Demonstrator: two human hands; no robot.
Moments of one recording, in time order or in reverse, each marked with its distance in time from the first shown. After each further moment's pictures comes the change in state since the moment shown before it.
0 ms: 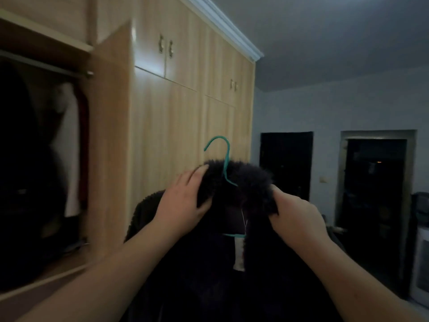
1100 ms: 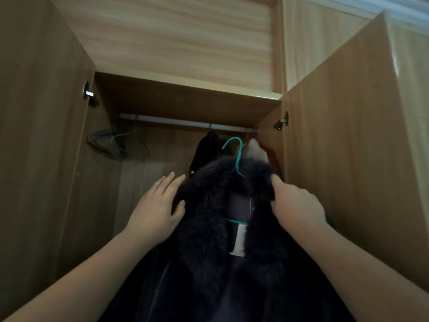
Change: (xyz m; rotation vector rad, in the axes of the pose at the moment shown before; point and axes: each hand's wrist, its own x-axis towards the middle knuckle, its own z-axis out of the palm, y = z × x) left_hand -0.017 -0.581 -0.339 0.716 0.070 -0.359; right_hand 0.326 -0.575 0.263 0.385 0.159 -0.308
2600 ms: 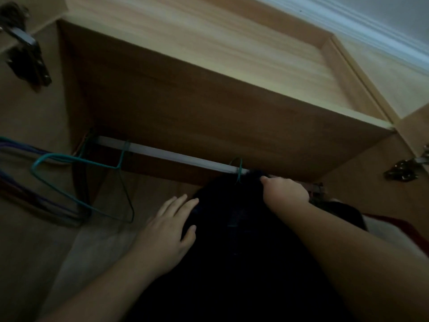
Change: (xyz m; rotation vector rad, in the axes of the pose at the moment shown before) left_hand 0.333 -0.274 0.215 -0.033 0.229 0.156; right_hand 0.426 -0.147 0.252 -0.231 0.045 -0.018
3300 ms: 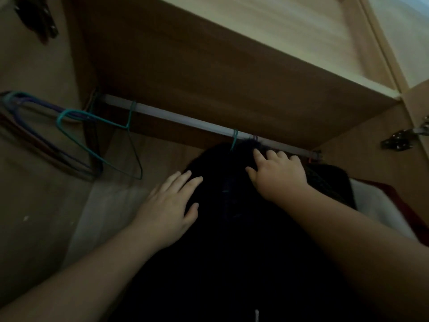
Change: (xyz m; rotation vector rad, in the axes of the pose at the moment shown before) left_hand -0.052 0.013 -0.009 0.068 -0.057 0.012; right_hand -0.056 -0.018 0.008 -0.140 0.065 -0.125
